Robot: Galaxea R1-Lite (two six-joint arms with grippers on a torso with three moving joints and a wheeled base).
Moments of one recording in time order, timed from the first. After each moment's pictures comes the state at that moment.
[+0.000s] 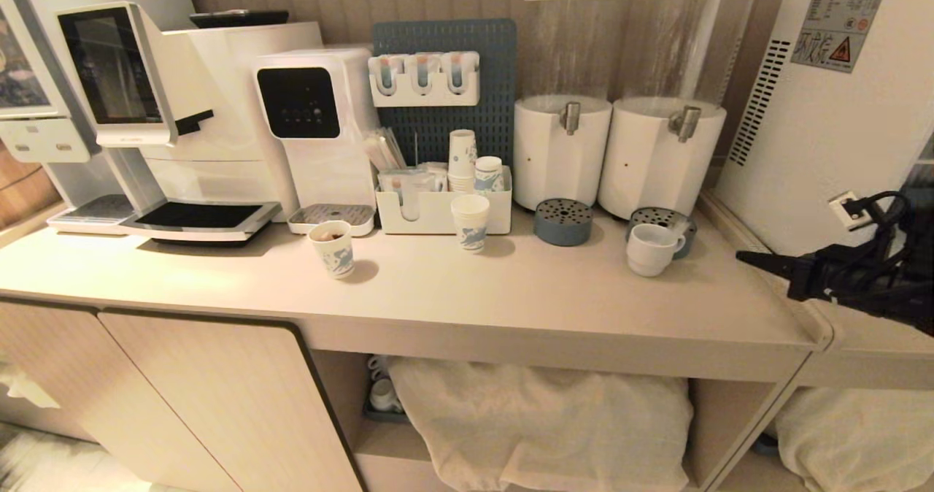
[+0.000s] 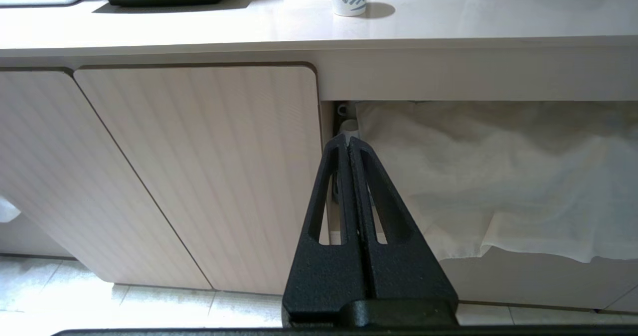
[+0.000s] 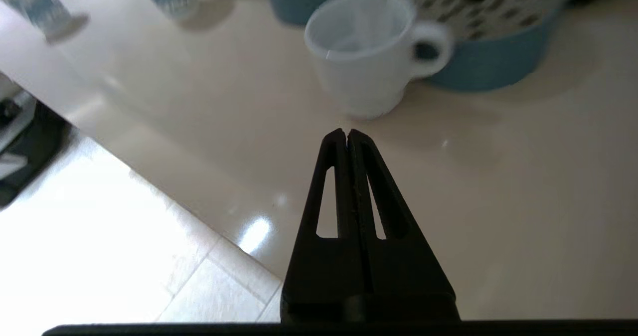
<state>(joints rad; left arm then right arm) 0.00 0.00 0.00 0.01 -0.02 0.04 -0.30 1.94 -0.78 -0.80 0.81 -0.07</state>
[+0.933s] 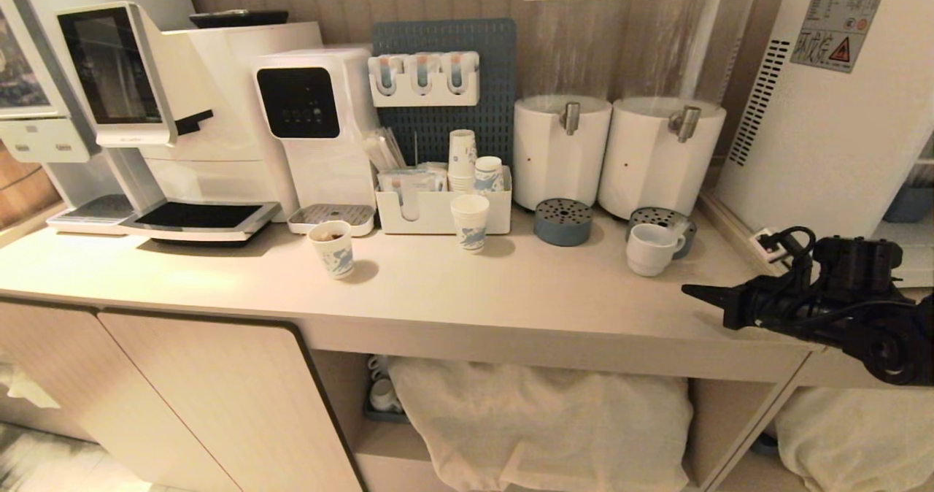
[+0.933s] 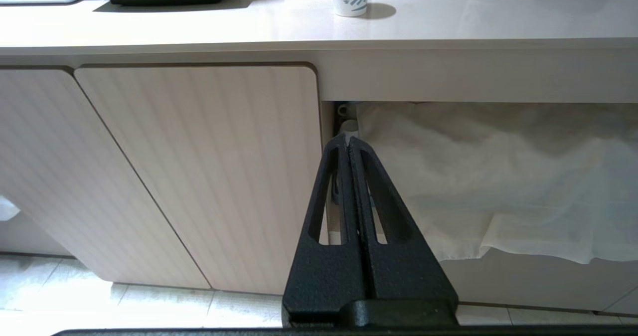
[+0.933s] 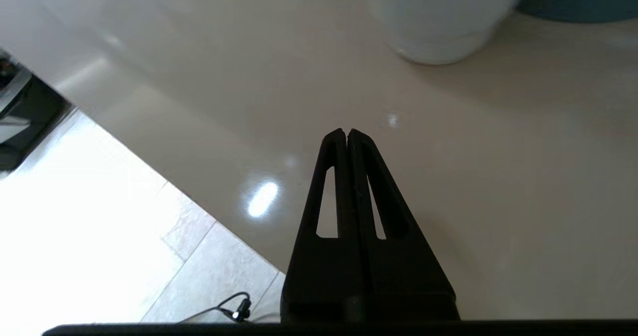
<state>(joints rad) 0.00 0.00 0.00 0.01 -0.02 0.03 -0.15 2.07 -0.74 -0.86 0.69 -0.08</state>
